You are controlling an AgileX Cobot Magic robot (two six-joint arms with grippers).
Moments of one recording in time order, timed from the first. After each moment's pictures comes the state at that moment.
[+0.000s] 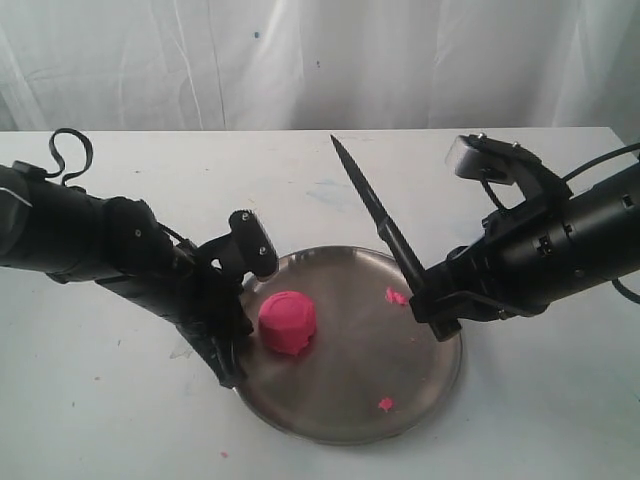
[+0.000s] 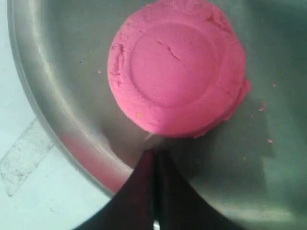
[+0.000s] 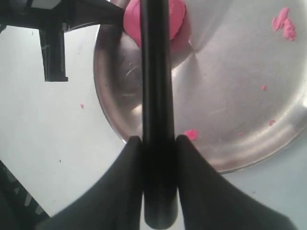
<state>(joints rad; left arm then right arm) -0.45 1.83 -0.94 -0.52 0.29 1.07 0.23 1.39 -0.82 0.83 0.83 -0.75</state>
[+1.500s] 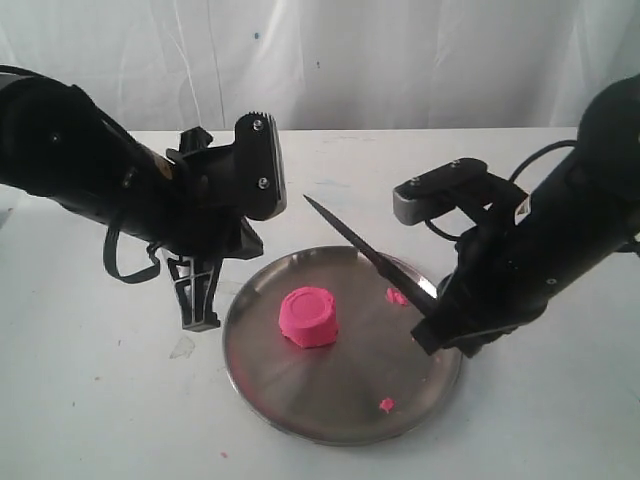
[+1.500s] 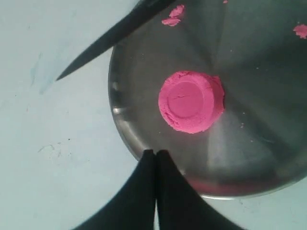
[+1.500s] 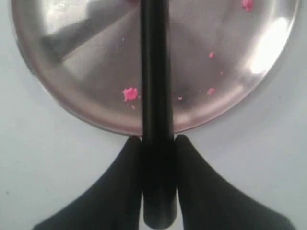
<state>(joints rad) -0.54 1.50 -1.03 -0.21 0.48 1.07 0.44 1.44 -0.92 0.26 0.84 -0.40</state>
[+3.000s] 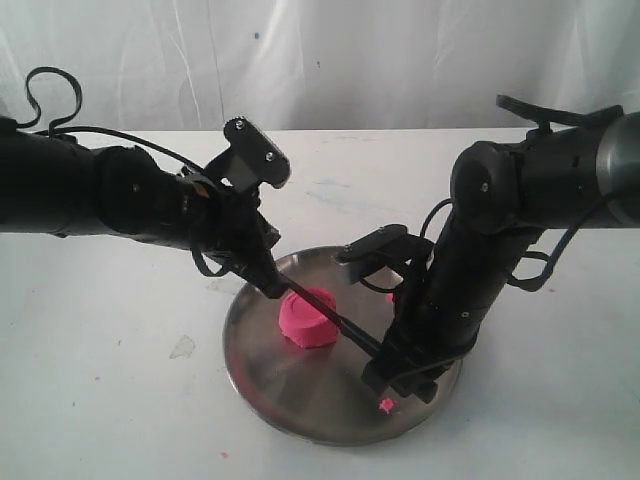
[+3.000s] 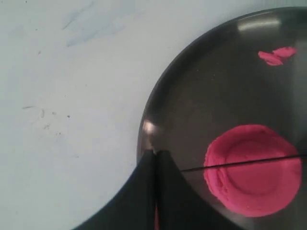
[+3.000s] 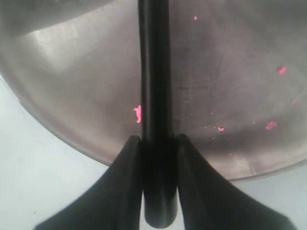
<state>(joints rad) -0.50 1.73 -1.03 -0.42 0.12 0.79 0.52 1.75 -1.02 0.27 0.83 -0.45</state>
